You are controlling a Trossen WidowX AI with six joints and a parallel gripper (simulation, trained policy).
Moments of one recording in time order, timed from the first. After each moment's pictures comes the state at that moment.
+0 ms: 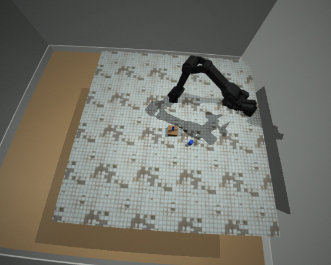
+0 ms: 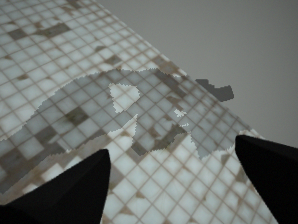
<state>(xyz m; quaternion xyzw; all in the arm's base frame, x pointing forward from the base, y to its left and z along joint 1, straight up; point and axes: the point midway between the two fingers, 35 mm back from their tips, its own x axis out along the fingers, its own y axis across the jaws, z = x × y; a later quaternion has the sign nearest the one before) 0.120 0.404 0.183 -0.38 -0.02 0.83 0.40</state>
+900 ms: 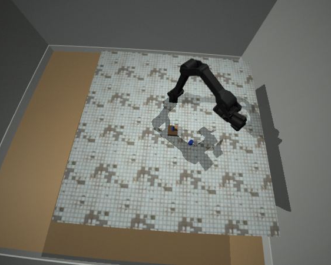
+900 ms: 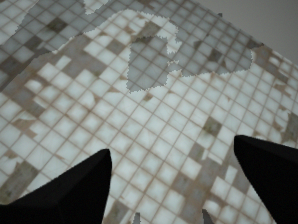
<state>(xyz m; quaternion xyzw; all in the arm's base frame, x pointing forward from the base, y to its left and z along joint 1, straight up) 0.211 0.329 0.180 -0.45 0.09 0.77 0.44</state>
